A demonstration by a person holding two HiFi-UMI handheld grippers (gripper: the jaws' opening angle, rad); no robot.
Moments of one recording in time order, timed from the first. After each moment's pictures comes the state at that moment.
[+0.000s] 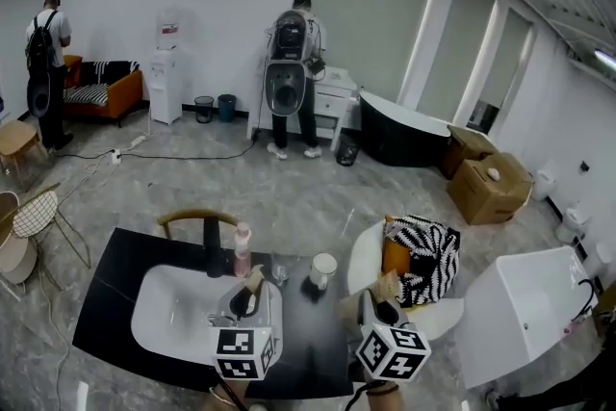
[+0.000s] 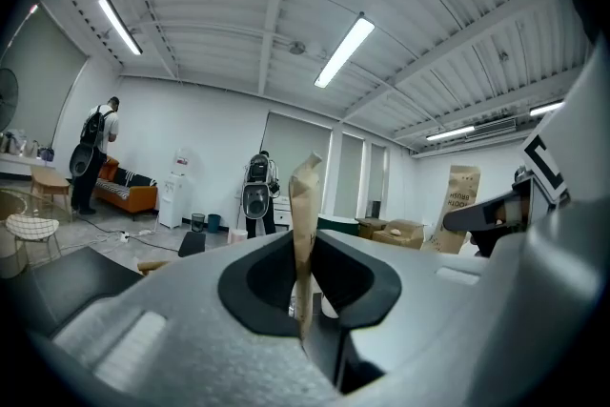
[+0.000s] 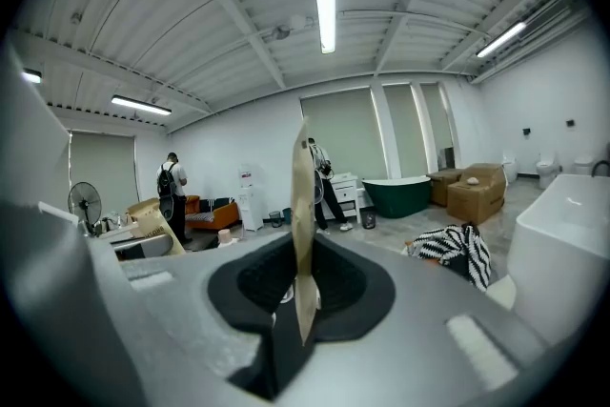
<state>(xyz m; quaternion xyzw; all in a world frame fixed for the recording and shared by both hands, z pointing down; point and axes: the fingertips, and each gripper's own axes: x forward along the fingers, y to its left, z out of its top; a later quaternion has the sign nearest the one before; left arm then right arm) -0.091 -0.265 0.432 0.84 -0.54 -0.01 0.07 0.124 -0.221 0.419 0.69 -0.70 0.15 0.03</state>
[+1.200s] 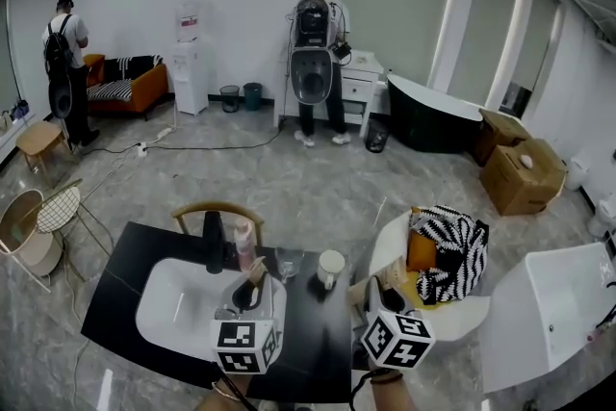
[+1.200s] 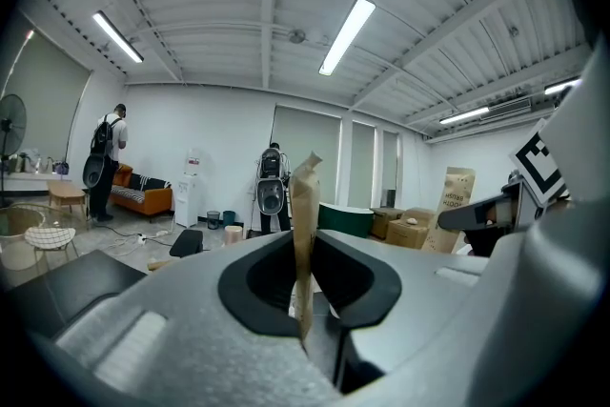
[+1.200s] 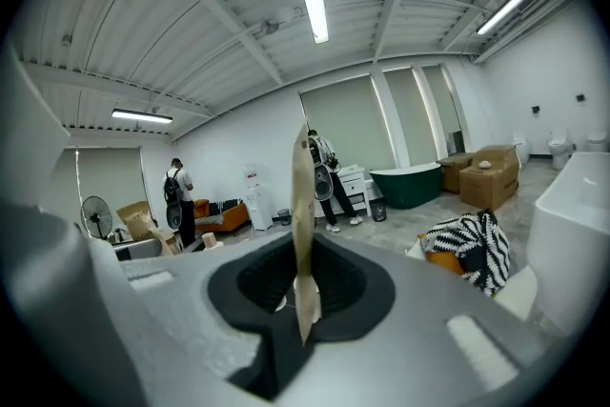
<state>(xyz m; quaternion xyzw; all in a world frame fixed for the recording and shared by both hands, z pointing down) -0.059 -0.297 0.438 0.81 -0.58 0.03 0.07 0.167 -0.282 0.441 0.67 -0.72 0.18 0.01</state>
